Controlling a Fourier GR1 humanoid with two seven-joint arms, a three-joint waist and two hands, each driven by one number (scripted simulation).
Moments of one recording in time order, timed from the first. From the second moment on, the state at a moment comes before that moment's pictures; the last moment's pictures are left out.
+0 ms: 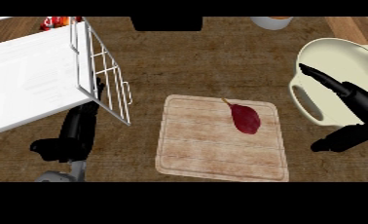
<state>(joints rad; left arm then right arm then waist) -0.04 0.28 -0.27 -1.55 0.25 0.36 -0.18 -0.24 -0.70 0.17 -1.30 0.01 0.31 -0.53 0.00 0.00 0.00</state>
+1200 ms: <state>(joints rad) -0.03 0.19 -0.19 -1.56 0.16 0.29 -0.14 -0.29 -0.42 0.26 -1.26 0.41 0.37 -0.23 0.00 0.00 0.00</state>
